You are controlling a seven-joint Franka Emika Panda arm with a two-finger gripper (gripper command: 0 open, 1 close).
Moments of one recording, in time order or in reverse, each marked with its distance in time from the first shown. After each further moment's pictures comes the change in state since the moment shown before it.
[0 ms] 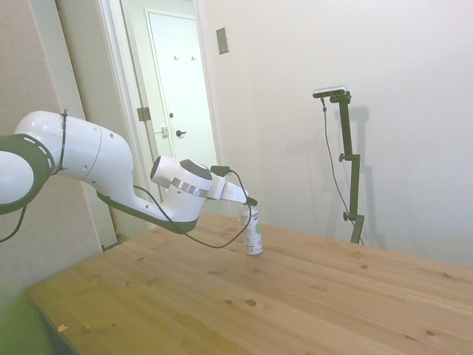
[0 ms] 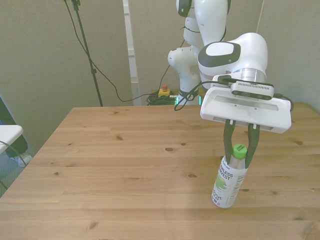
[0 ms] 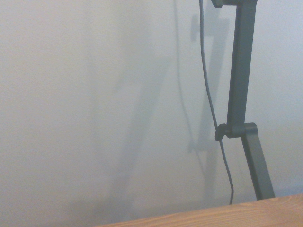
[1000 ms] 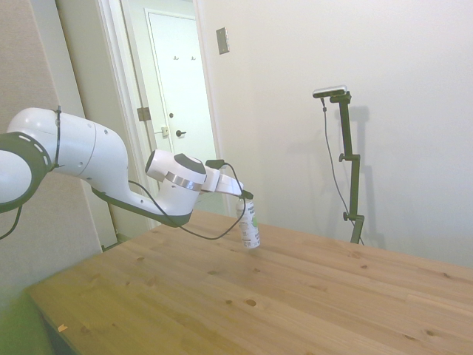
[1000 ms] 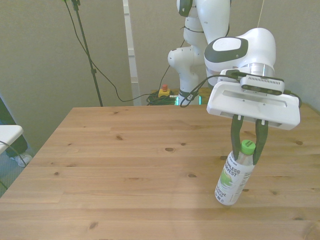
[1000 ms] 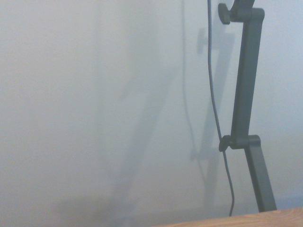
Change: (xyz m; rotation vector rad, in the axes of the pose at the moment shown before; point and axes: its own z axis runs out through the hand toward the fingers) arm -0.007 -0.016 -0.001 -0.001 0.014 -0.040
